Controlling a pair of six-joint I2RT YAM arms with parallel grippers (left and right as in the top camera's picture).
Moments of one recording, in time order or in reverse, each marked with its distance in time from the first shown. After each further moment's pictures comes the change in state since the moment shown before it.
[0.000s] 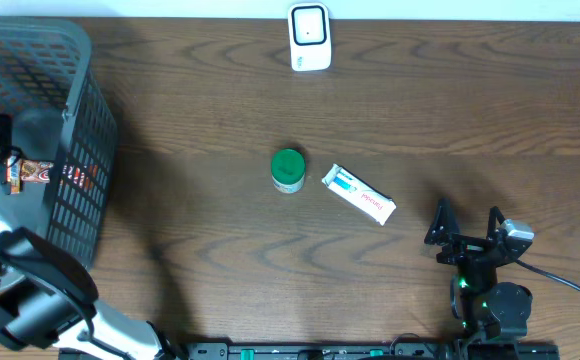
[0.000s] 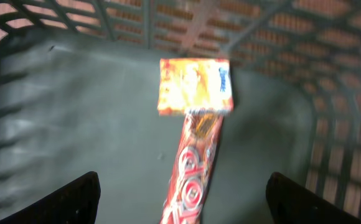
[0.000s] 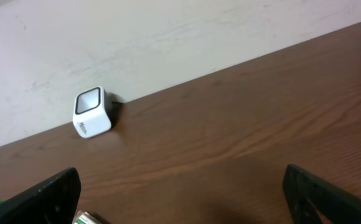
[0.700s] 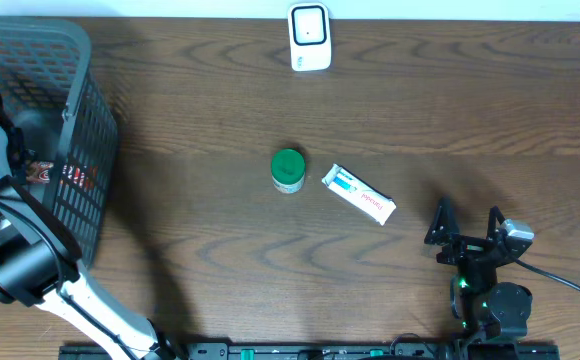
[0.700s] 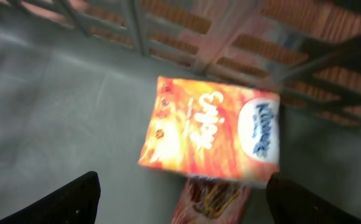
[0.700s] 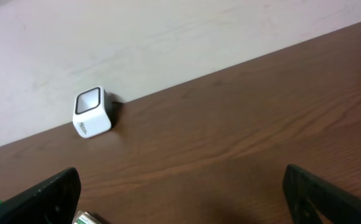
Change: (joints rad) left arm 0.006 0.243 0.000 0.135 -0.093 -0.125; right arm 0.000 0.000 0.000 0.000 0.000 0.000
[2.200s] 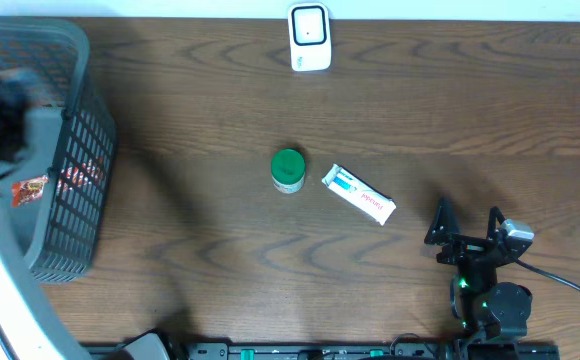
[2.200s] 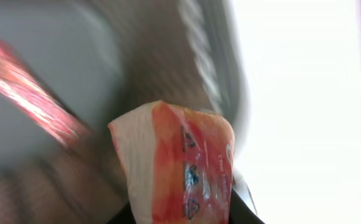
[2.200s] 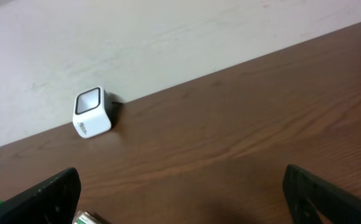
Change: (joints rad) left arm -0.082 -0.692 0.004 -0.121 0.739 0.351; right arm 0.000 0.000 0.000 0.000 0.000 0.000
